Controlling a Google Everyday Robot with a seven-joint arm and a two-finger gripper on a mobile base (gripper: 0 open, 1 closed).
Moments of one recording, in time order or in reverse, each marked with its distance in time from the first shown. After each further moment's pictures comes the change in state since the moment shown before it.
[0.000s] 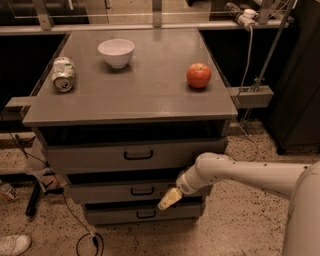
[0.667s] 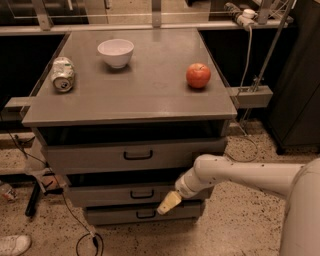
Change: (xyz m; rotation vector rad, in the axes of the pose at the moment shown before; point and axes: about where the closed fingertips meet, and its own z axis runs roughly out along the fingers) arm 0.010 0.011 0.006 -0.031 0.033 0.012
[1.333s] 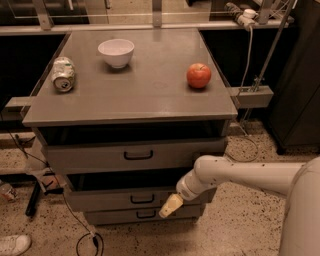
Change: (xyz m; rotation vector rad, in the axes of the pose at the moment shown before) arm 0.009 0.010 -0.004 -0.012 0.038 0.004
